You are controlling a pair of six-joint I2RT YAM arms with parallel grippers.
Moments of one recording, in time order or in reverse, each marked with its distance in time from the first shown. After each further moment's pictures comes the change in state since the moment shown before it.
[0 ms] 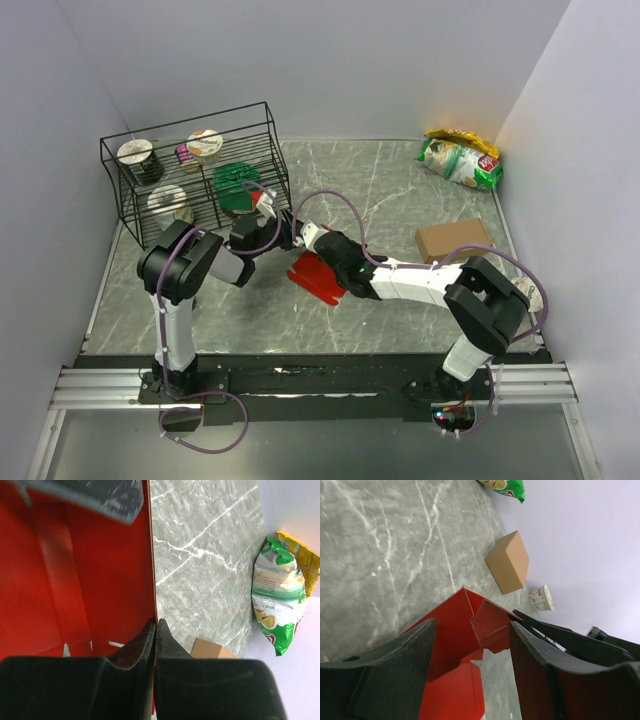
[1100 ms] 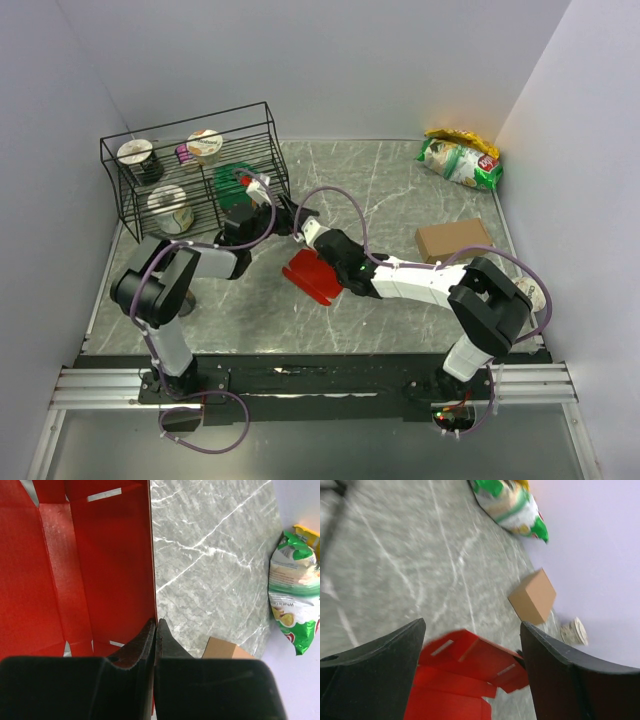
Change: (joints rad) left arm -0.012 -0.214 0.013 -0.238 -0.211 0.172; right arm -0.004 -0.011 0.020 -0.052 -0.031 0.092
